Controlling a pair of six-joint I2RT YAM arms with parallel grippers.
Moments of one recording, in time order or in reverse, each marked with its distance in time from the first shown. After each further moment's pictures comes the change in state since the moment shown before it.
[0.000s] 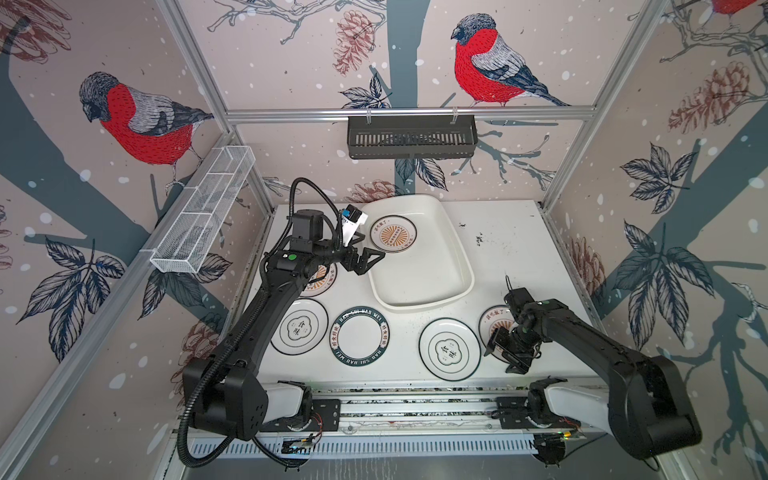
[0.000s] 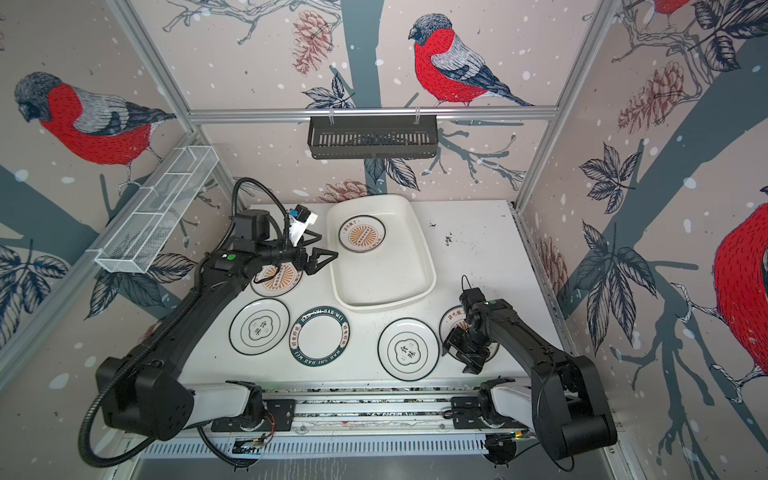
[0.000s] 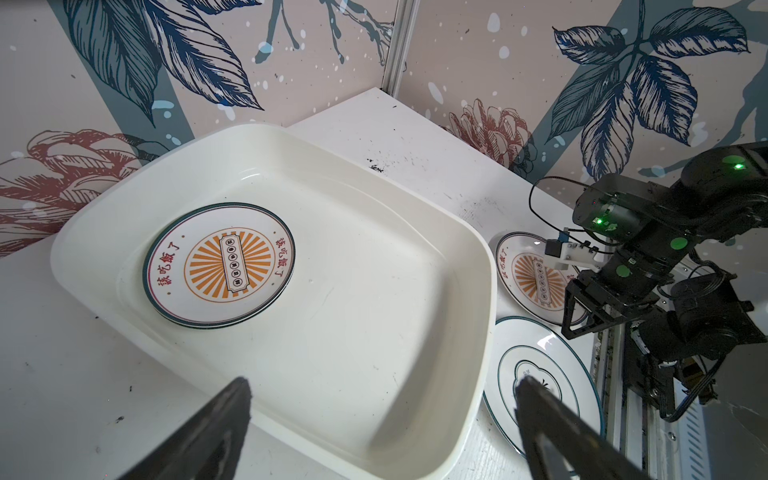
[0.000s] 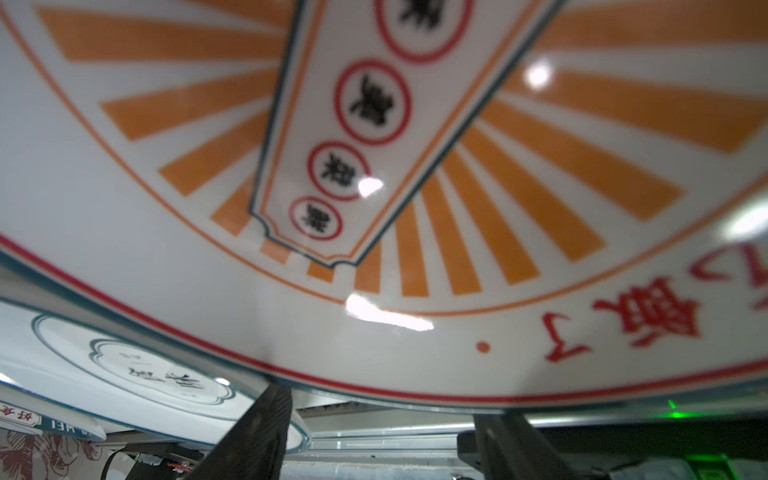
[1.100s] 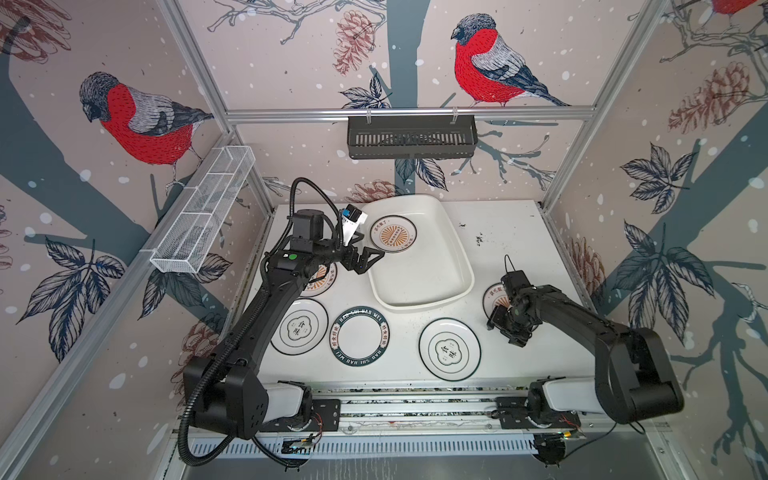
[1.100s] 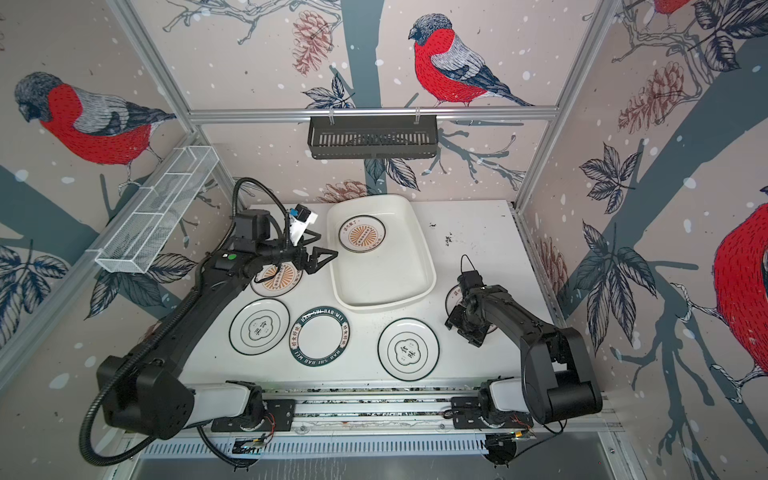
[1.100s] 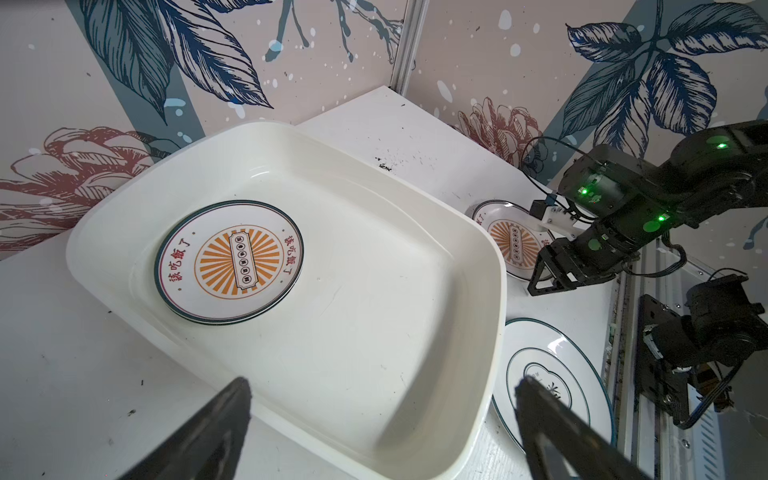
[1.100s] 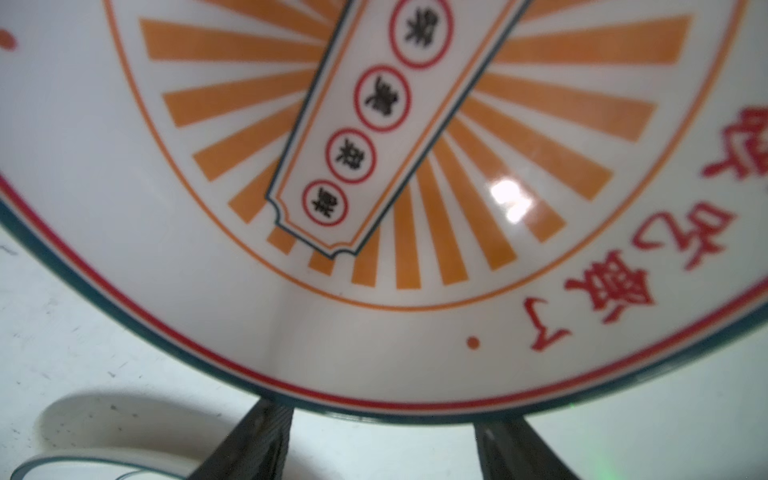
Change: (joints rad) left arm 0.000 0.004 0.000 0.006 -0.025 -0.002; right arm -0.033 0.160 0.115 0.197 0.233 -0.052
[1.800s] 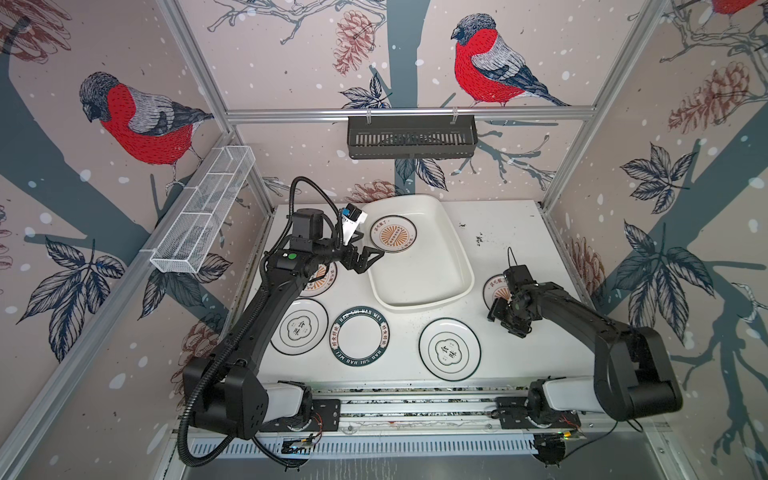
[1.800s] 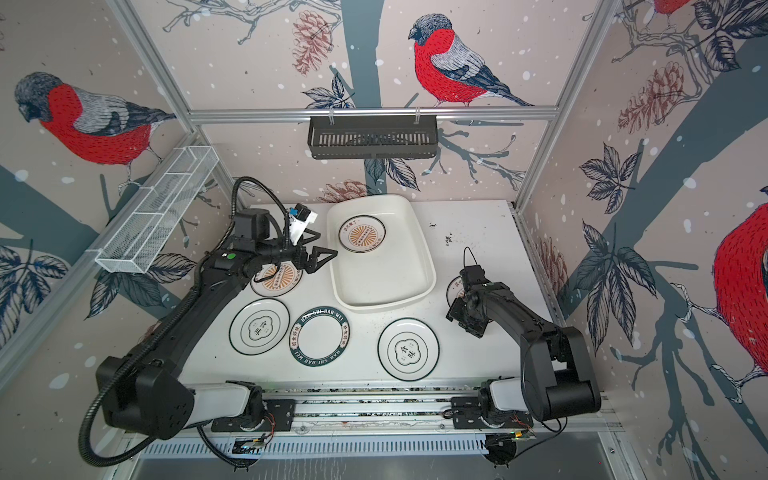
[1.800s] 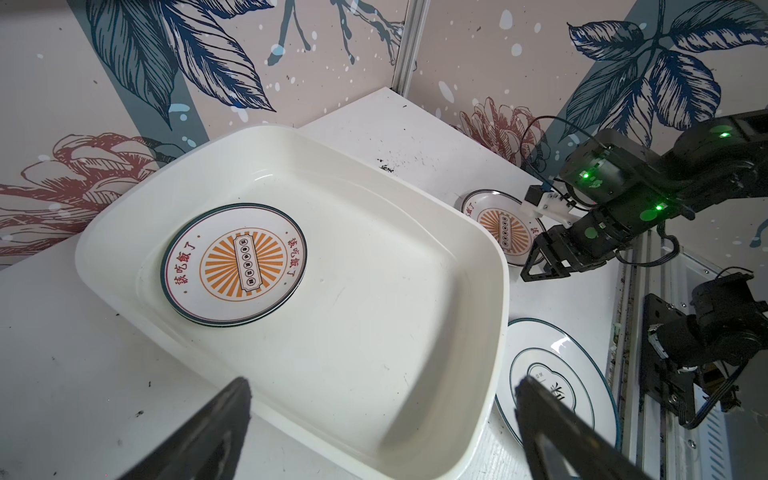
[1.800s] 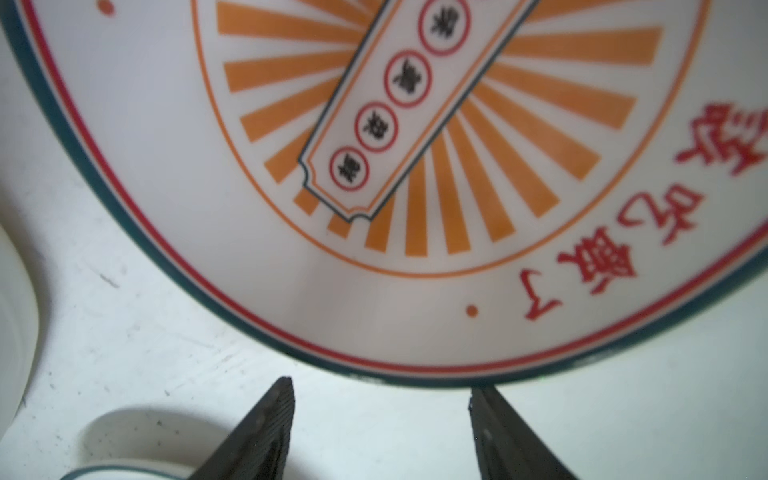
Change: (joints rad) left arm 0.000 0.000 0.011 -0.011 -0.005 0.013; right arm -0.028 -0.022 0.017 0.050 0.008 -0.079
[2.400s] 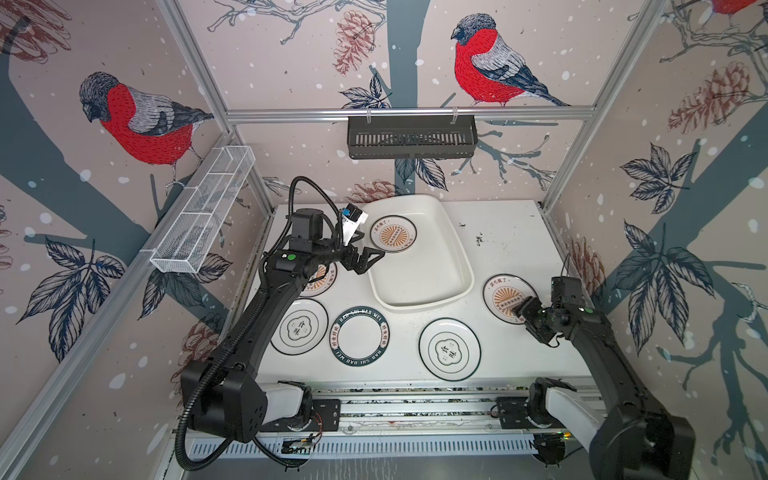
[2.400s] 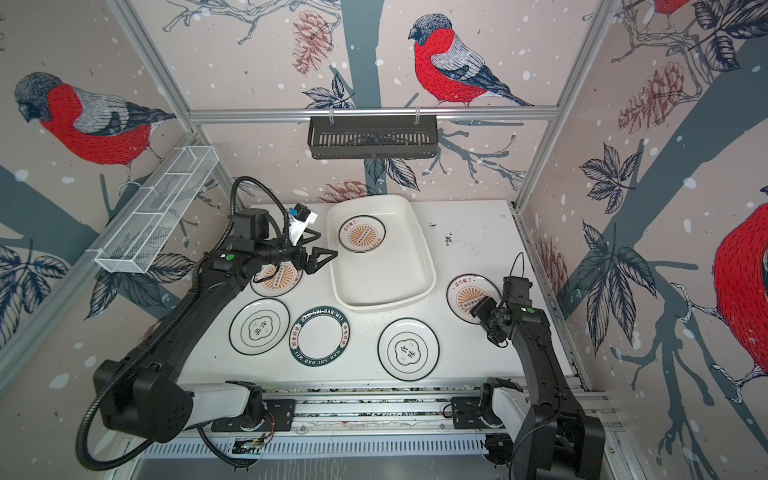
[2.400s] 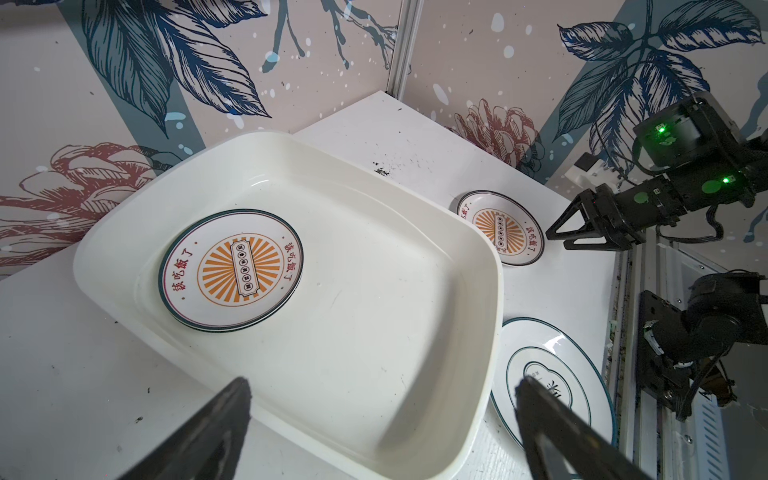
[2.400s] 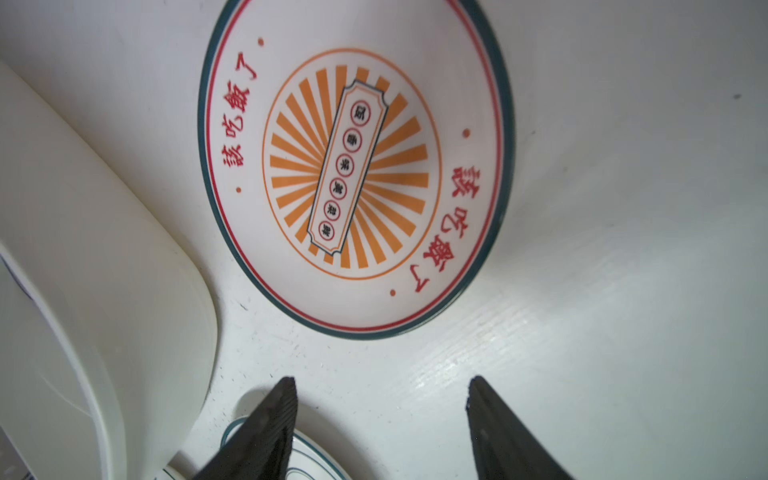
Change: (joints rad) left arm -0.007 -0.016 0.002 -0.005 0.005 0.006; right arm -0.364 -0.370 -0.106 0.004 -0.181 0.000
